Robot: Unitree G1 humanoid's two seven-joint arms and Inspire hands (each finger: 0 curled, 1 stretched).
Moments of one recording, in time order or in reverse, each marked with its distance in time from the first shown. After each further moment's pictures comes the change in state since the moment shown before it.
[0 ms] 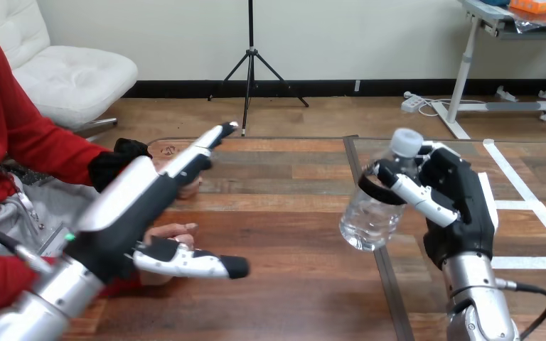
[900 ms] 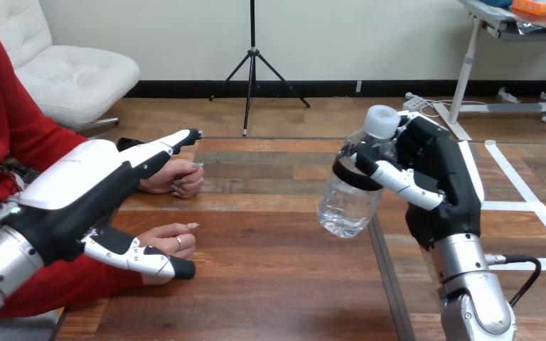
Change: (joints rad) left arm -0.024 0.248 0.052 -0.015 0.074 0.023 -0.026; right arm 0.007 0.001 0.057 -0.122 0.019 0.004 0.097
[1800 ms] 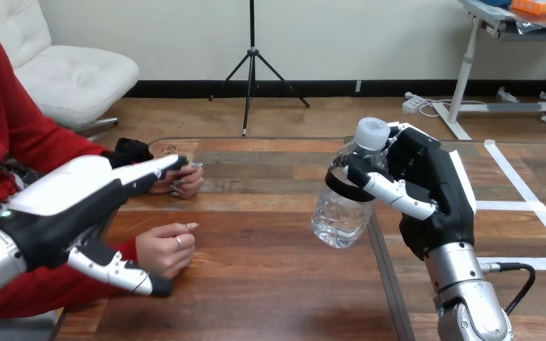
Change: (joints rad) left arm -0.044 0.082 -0.031 0.149 0.001 -0.054 -0.090; right arm 0.033 0.000 0.032 -0.016 0.001 0.001 0.002
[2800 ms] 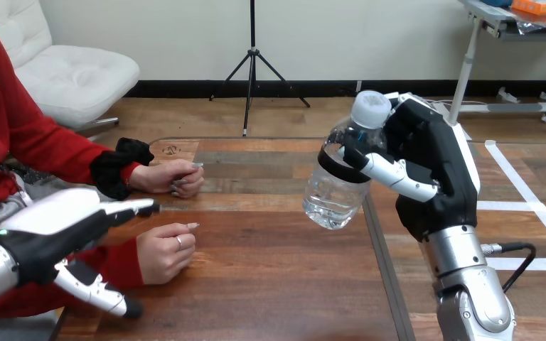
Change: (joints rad) left arm -0.092 0.032 -0.098 0.257 0.195 0.001 0.067; right arm 0.016 0.006 0.037 -0.182 0.023 0.059 -0.005
